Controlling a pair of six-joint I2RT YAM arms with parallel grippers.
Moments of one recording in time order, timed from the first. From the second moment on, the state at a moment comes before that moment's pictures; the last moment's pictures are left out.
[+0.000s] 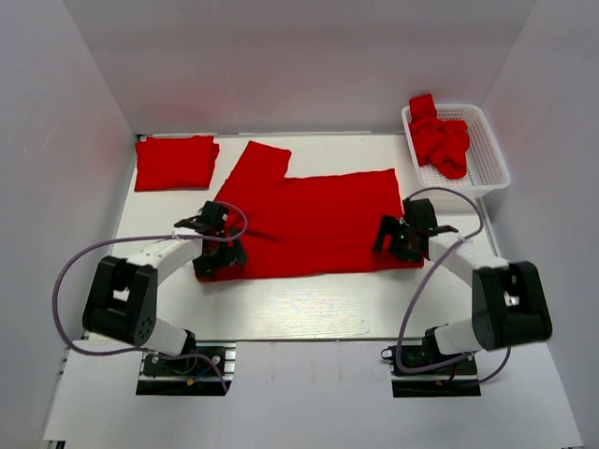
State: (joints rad) left arm -0.29 1.50 0.81 -0.56 -0.08 -0.59; right arm 0.21 1.47 0.73 -0.28 -0.07 0.39
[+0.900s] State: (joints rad) left arm -0.29 1.71 1.26 -0.57 0.11 0.03; right arm 0.22 1.33 0.88 -0.54 -0.36 0.15
